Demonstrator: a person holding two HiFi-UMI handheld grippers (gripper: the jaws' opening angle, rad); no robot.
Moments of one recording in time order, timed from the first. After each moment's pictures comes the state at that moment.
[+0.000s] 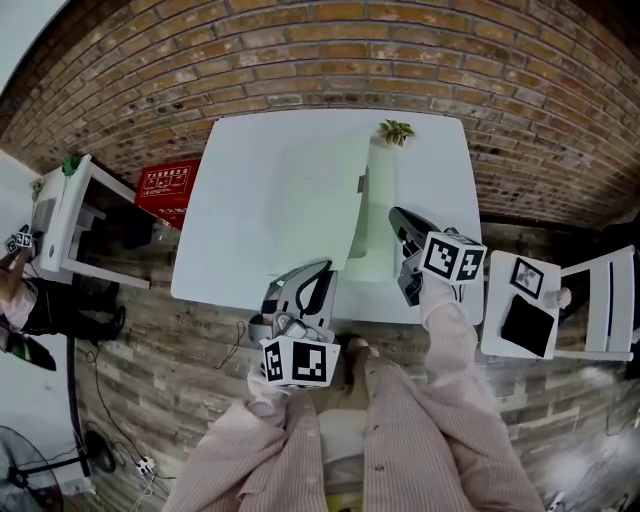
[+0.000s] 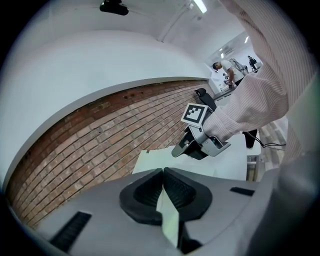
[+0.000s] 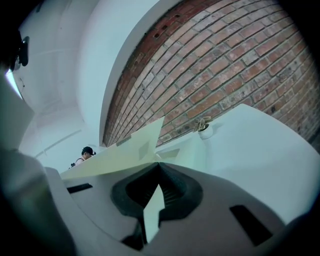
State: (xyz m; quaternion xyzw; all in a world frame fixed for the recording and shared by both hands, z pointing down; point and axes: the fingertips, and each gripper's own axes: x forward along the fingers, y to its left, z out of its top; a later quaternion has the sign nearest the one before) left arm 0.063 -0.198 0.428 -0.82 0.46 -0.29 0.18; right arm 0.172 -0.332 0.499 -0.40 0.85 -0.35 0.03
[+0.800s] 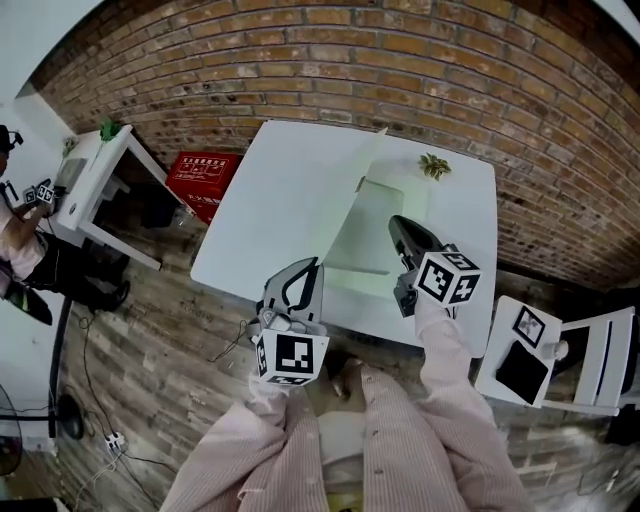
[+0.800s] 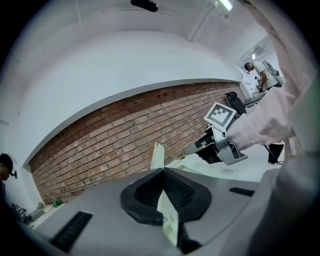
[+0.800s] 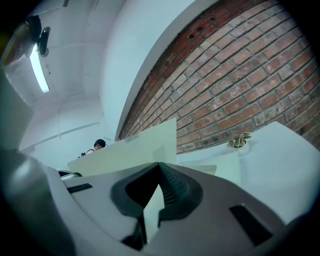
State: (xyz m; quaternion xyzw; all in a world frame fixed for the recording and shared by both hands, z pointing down) left arm -0.013 -0.198 0.396 -0.77 0.59 -0.22 0.12; right arm 0.102 -0.330 0.443 -0.35 0.90 -0.25 0.04
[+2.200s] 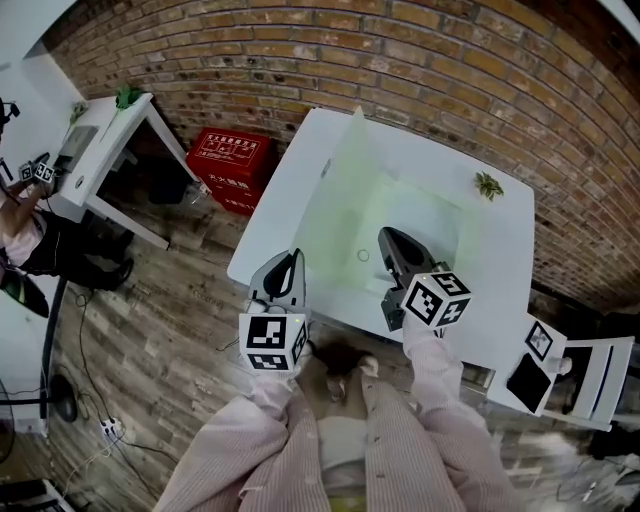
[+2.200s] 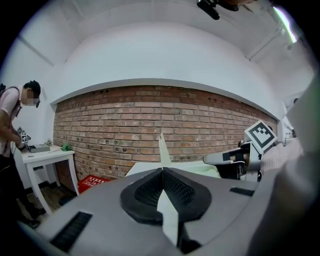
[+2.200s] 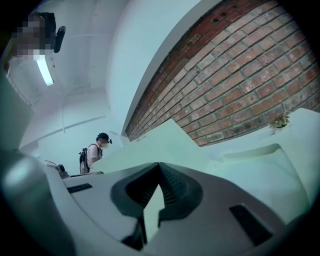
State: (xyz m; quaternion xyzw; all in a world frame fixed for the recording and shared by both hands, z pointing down) left arm -0.204 -0.207 0.421 -0.72 0.68 -0.06 -0.08; right arm -0.065 -0.301 0.439 -0.32 0.92 -0.24 0.02
